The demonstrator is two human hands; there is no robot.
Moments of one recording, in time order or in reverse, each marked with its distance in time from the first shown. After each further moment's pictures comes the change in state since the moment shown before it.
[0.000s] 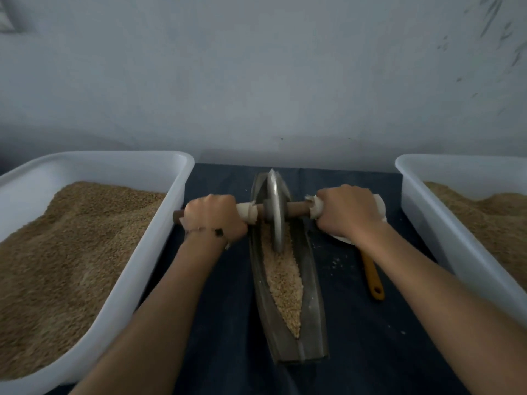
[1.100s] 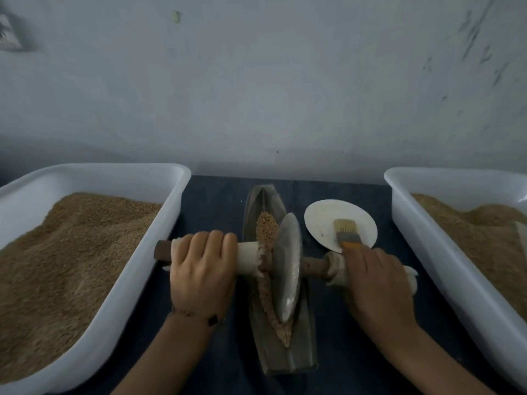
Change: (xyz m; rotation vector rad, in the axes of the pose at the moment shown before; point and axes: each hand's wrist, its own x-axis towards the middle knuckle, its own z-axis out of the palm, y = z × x) left_hand -0.093 0.004 -0.004 0.014 0.703 0.288; right_hand -0.123 0.004 0.021 0.040 0.554 -0.086
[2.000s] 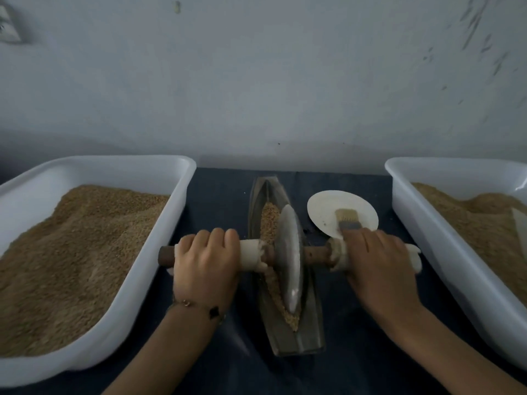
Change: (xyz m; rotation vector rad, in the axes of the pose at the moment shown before) left_hand -0.006 -0.006 -0.016 -0.074 -0.147 0.010; right_hand 0.005 -0.007 -0.016 -0.014 -0.040 0.006
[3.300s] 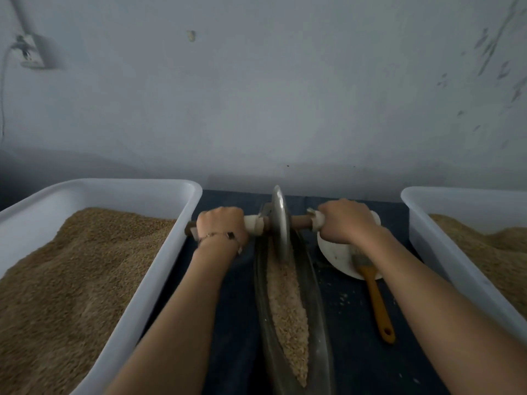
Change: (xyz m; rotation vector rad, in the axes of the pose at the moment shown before) left_hand 0.118 -0.032 0.075 0.065 -0.614 -0.328; right_hand 0.158 0.025 0.070 0.048 -0.699 0.080
